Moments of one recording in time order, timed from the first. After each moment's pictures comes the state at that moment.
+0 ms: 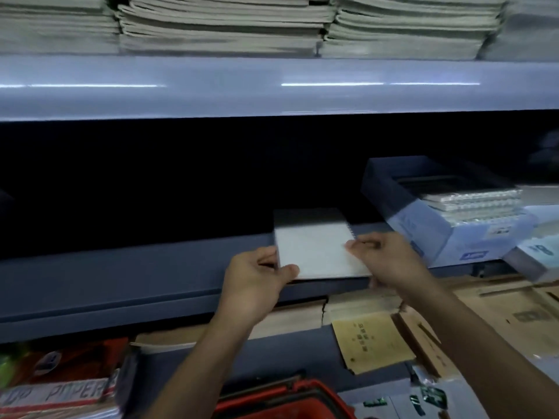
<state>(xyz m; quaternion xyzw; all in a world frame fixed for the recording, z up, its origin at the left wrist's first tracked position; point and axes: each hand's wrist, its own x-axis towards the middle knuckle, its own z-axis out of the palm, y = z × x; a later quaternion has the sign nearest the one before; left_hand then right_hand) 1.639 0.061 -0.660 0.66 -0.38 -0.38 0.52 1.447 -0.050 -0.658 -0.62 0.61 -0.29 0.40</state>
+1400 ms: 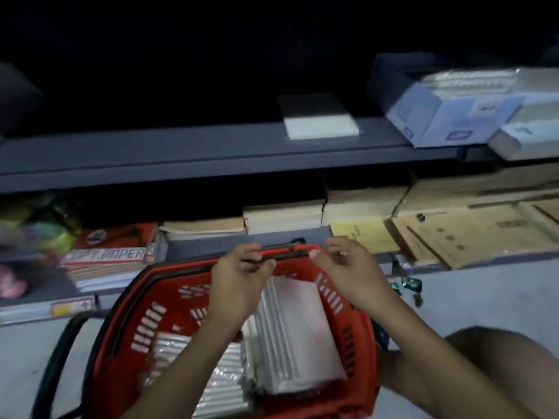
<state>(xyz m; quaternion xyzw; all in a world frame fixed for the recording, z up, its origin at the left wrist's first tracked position) 1.602 0.227 -0.793 0.72 -0.36 -0.29 0.52 1.423 0.156 -0.759 -0.68 0.56 -0.23 0.42</state>
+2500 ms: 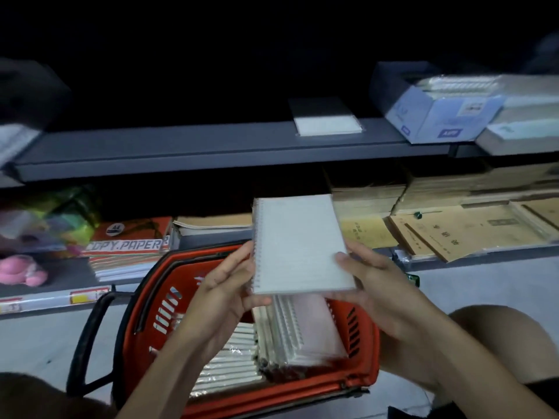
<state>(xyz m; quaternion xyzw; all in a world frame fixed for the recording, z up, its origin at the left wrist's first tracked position) 1.622 0.324 -0.761 0.46 -0.24 -0.59 0.62 1.400 0.224 -0.735 -0.42 0.44 -0.30 0.73</state>
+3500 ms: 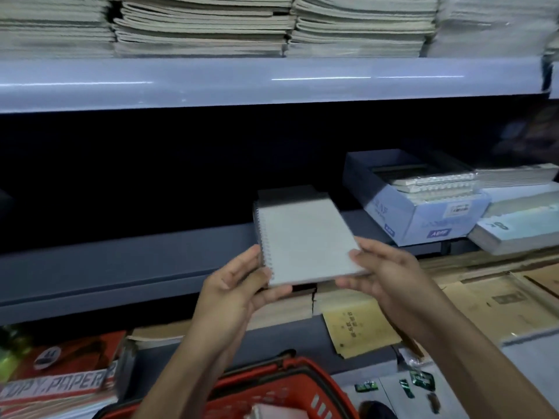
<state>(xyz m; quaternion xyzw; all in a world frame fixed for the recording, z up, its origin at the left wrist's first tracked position) 1.615 0.124 -0.665 0.45 -0.28 -0.52 0.67 1.411 0.039 -0.648 -0.45 0.45 -0.43 0.64</state>
